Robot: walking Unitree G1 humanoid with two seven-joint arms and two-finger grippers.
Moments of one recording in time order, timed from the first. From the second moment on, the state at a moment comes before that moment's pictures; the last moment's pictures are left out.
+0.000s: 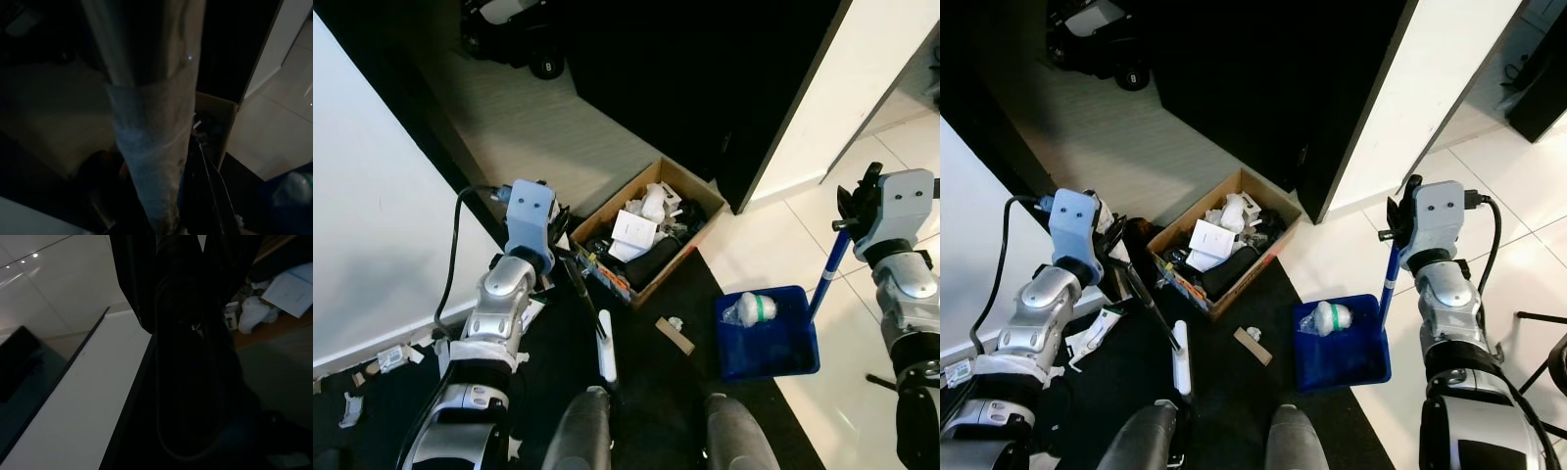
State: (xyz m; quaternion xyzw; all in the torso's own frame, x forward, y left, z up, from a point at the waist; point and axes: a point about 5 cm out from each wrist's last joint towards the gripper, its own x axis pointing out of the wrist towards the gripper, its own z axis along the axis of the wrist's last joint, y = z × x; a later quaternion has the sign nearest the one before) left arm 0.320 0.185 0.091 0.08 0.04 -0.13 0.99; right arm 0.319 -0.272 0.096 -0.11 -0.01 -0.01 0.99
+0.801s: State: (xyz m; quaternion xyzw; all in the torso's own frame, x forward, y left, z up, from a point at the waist) left arm 0.333 0.170 0.093 0.14 0.01 -0.17 0.97; right arm 0.329 -0.221 0.089 -0.19 -0.05 0.02 0.98
